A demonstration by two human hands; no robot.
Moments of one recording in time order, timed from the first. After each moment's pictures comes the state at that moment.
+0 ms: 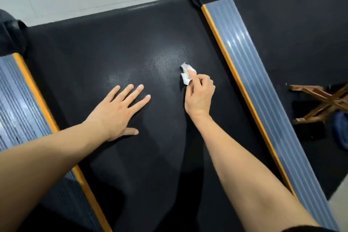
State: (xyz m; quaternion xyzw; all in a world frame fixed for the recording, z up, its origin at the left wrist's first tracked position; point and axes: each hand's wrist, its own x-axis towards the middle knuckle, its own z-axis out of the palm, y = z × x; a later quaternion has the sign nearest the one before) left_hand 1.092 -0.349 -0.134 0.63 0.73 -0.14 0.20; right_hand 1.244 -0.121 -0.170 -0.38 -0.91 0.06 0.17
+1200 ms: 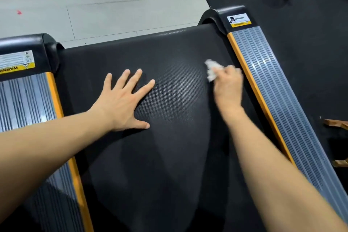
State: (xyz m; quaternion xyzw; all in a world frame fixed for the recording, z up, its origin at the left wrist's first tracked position) left_hand 1.022 -0.326 -0.134 0.50 0.84 -0.09 0.16; right_hand 1.167 -0.036 -0.156 -0.27 -0.94 -0.04 0.21
